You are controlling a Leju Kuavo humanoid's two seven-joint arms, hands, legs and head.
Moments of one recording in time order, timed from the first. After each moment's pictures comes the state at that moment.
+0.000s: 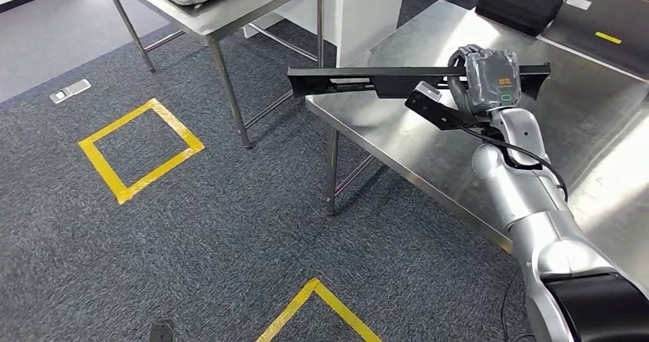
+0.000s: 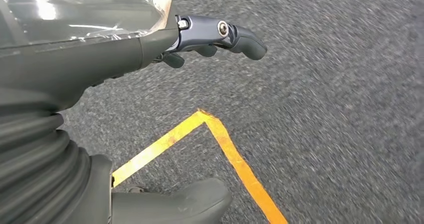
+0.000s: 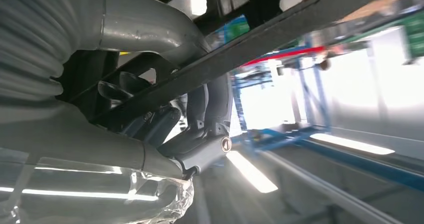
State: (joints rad) left arm -0.16 -0.14 0.67 -0.22 -0.41 0.40 -0.38; right arm -0.98 -0.14 0.37 -0.72 1.05 -0.42 -0.15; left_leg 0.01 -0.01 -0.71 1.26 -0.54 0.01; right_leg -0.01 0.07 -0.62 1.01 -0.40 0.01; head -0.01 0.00
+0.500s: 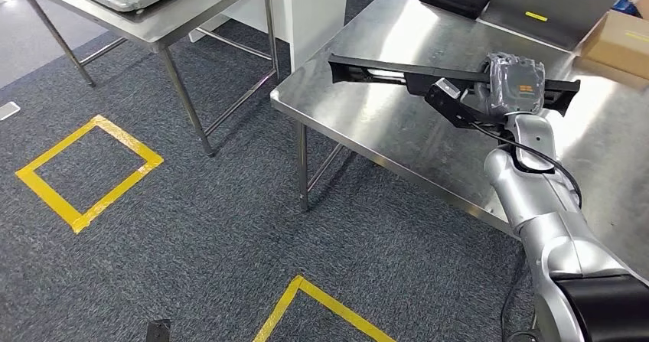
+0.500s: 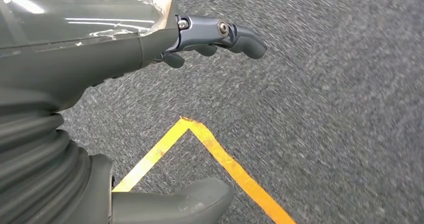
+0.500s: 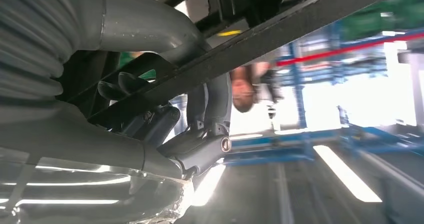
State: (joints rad) left arm -0.16 -0.14 0.68 -0.22 -0.41 0.40 -0.38; right arm -1.01 -0.16 0.34 -0.62 1.16 -0.45 0.01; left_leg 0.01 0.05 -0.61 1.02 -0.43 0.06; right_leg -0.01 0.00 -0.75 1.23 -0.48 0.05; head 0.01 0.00
